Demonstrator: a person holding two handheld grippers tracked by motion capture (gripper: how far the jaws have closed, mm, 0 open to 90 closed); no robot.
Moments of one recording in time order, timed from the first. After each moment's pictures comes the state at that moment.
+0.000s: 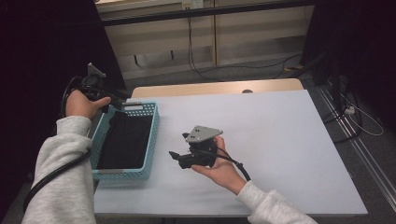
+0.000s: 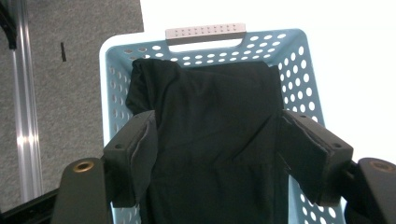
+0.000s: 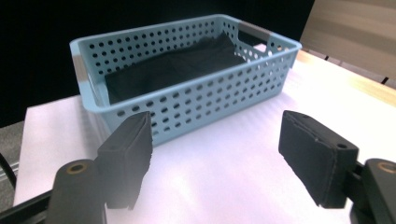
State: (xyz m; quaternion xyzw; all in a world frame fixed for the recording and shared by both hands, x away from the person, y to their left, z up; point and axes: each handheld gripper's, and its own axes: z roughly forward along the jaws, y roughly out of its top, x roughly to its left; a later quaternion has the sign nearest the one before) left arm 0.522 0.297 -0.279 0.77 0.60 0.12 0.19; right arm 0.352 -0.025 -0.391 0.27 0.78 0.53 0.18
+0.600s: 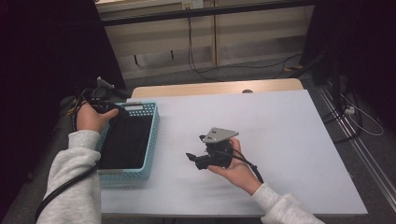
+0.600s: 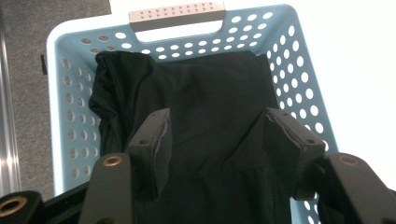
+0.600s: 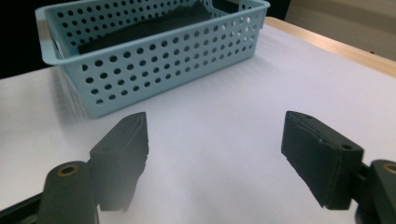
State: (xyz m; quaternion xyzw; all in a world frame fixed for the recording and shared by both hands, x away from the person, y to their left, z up) left arm 0.512 0.288 -0.319 0.78 0.58 0.12 0.21; right arm 0.354 -0.067 -0.413 0.30 0.79 0.51 0.18
